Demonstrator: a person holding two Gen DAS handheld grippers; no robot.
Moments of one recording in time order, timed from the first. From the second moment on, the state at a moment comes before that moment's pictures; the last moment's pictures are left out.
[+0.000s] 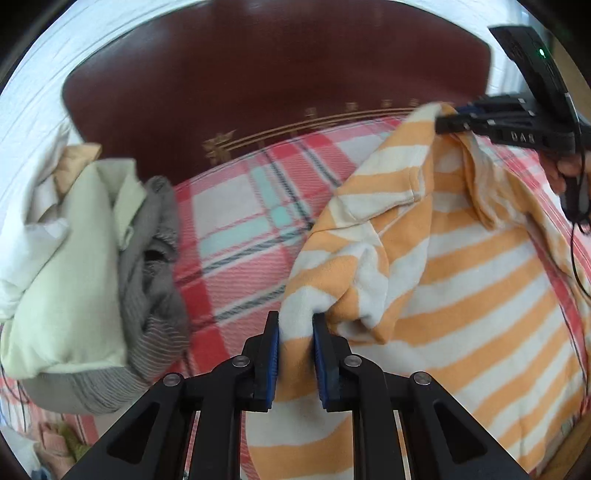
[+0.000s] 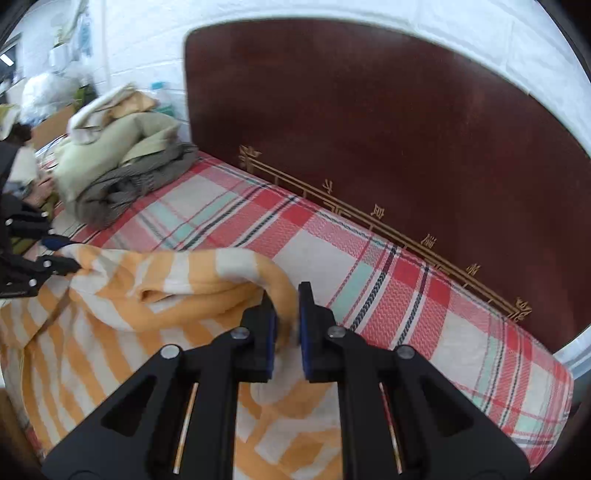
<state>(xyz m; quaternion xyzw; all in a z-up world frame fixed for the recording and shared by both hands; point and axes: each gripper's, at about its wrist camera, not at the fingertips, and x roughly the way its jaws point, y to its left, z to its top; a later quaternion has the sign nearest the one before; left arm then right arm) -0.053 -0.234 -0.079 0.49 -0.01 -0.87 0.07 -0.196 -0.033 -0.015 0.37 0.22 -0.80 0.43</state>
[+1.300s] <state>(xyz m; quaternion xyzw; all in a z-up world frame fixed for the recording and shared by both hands) -0.144 -0.222 -0.113 0.50 -0.04 -0.87 0.01 -0.124 0.020 -0.077 0.32 0.42 -0.74 0.41</state>
